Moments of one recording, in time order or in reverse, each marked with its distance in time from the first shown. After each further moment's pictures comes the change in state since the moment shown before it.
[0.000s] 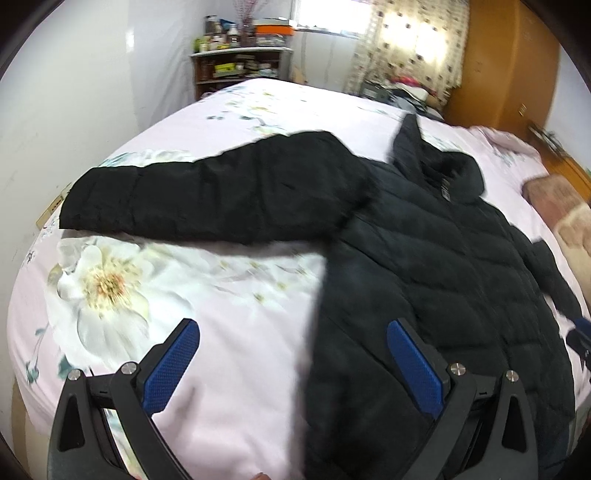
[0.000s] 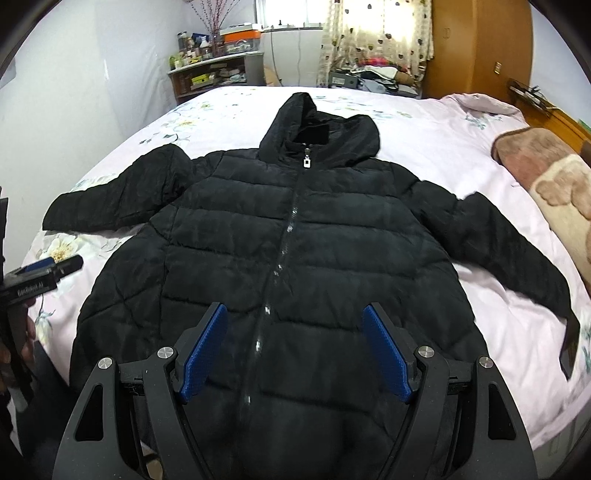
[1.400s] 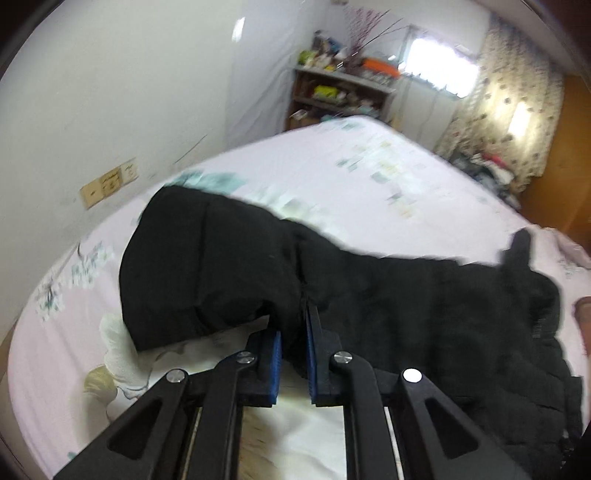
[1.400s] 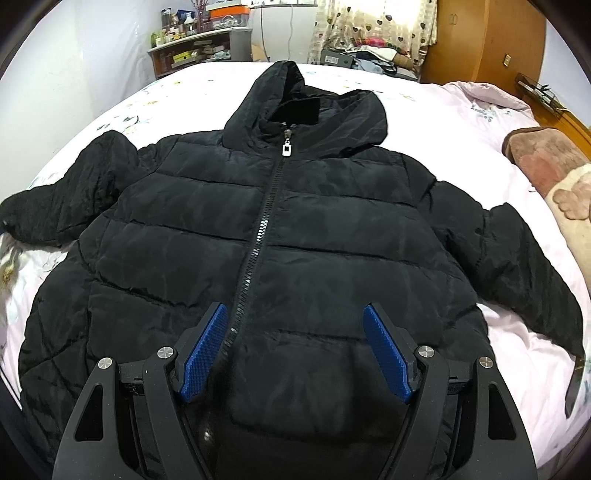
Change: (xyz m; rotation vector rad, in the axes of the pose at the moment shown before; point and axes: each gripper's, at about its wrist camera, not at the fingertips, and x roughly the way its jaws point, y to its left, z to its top) left arm 0.044 0.149 0.090 -0.282 -0.133 0.108; right arm 0.101 -0.021 0.047 -0.005 0.075 -0.071
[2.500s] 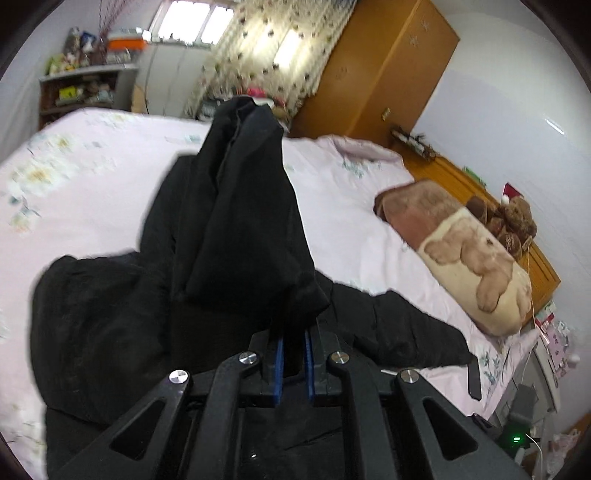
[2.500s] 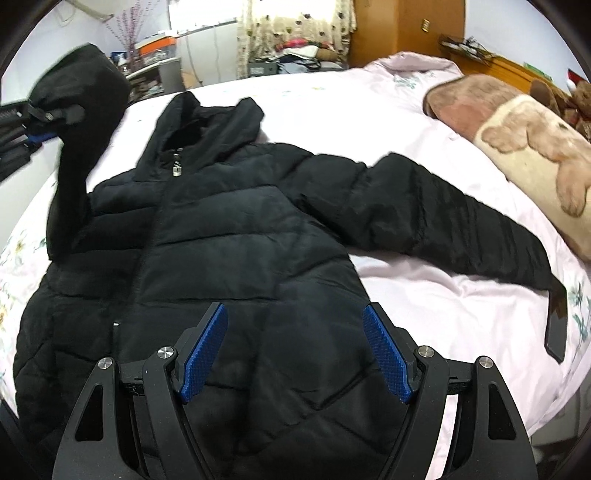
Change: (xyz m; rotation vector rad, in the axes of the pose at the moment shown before) left arm -0.041 -0.345 -0.062 0.418 0.194 -0.736; right arm -0.040 -0.125 -0.046 0.222 -0.037 -0.091
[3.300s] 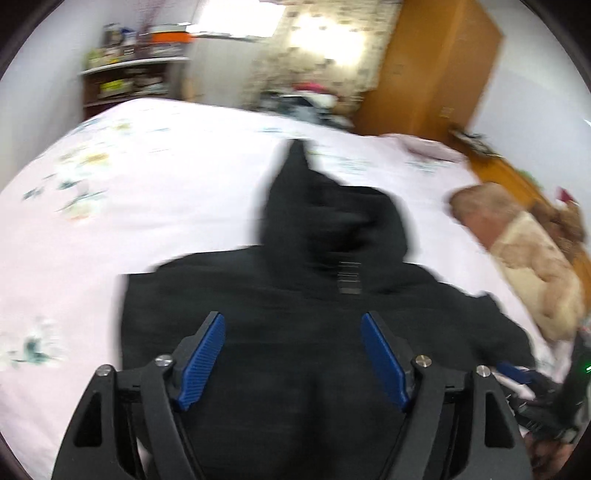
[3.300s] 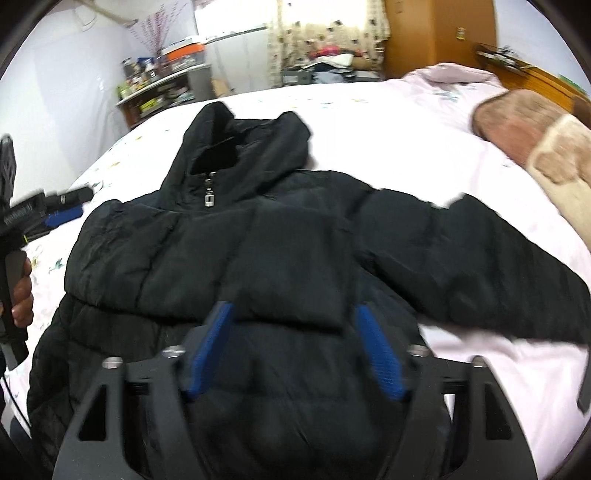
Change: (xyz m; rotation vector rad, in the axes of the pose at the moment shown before) left arm -0.030 0.131 0.003 -0.041 0.002 0.240; right arm 0.058 0.043 0.064 -0.058 -0.035 0.145
